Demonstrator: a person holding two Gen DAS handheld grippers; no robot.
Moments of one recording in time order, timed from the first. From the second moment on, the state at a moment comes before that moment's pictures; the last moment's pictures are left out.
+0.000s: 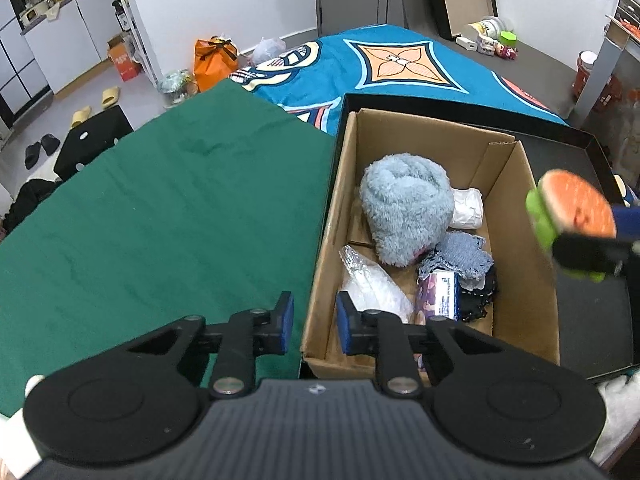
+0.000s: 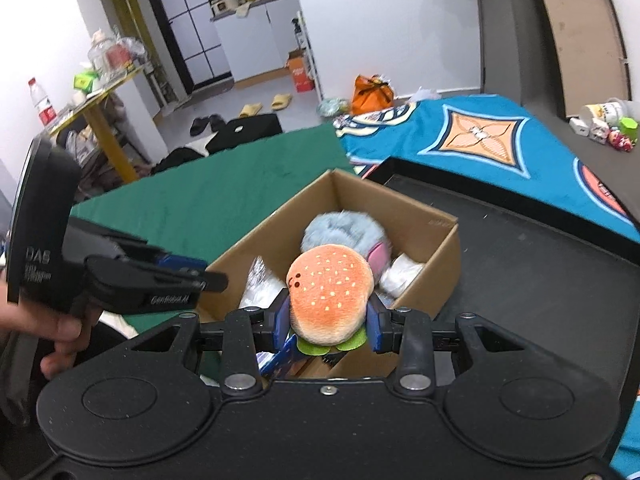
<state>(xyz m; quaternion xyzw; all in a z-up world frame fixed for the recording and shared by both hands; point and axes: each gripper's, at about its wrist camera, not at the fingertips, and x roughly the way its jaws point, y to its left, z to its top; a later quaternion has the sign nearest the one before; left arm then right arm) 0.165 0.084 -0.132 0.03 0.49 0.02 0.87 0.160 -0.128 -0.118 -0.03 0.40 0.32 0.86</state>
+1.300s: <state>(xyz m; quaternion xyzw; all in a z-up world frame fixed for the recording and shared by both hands) 0.147 0.066 -0.099 0.04 0.48 0.02 0.88 0.139 -0.177 -0.114 0.08 0.38 0.23 0.89</state>
